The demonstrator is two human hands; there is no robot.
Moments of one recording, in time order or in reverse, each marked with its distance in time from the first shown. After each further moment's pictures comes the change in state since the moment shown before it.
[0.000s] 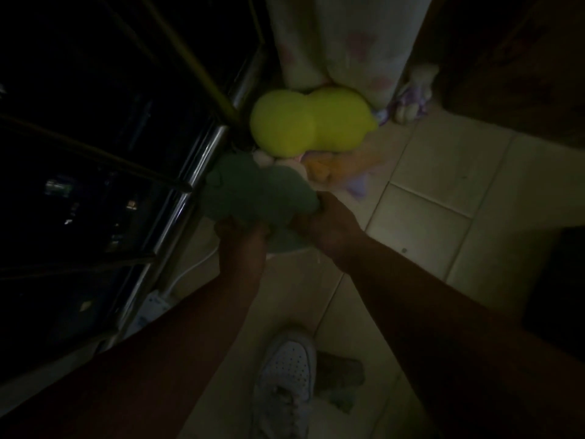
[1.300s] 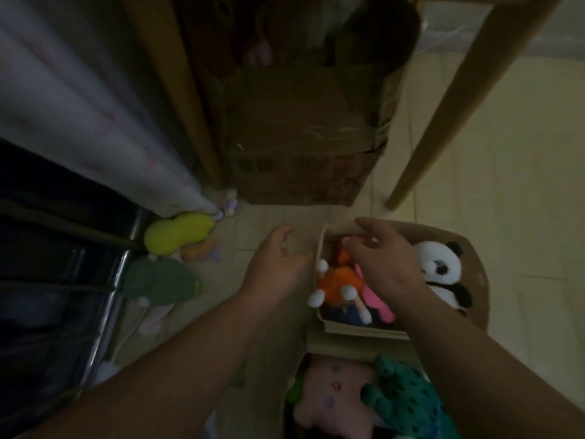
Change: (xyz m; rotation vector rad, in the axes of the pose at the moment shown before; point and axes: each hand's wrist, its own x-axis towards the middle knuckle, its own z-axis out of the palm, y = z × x) left_hand -0.451 0.197 0.099 0.429 -0.676 0.473; right_hand -0.453 -0.036 -0.324 0.056 0.707 0.003
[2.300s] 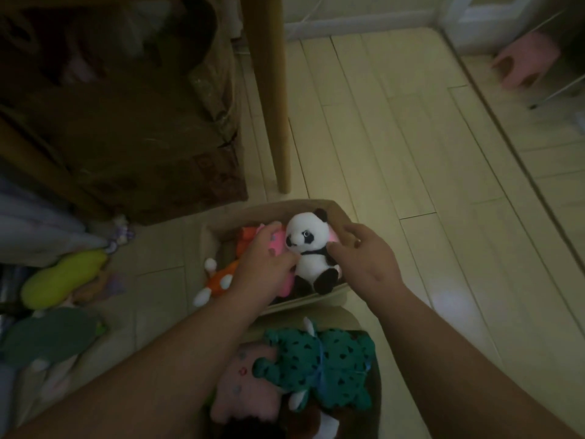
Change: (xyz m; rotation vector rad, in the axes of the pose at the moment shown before) left_hand -0.080 0.073 0.213 0.139 -0.303 0.063; right_hand -0.065 0.147 -0.175 0.134 0.227 0.250
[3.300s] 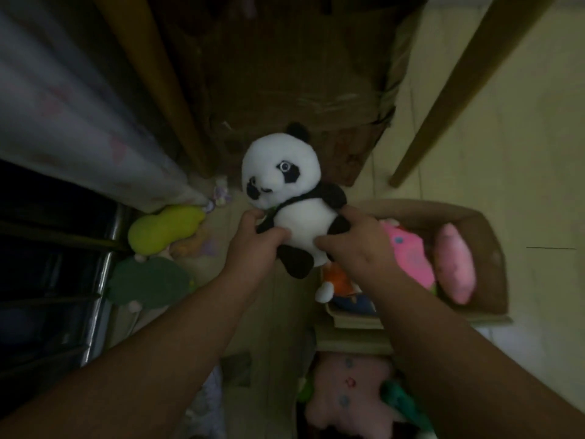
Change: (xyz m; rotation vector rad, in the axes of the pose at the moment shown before) left_hand 0.062 -0.145 -0.234 -0.469 0.272 -0.161; right_hand 0.018 -0.121 0.263 -0.216 -0.245 -0.237
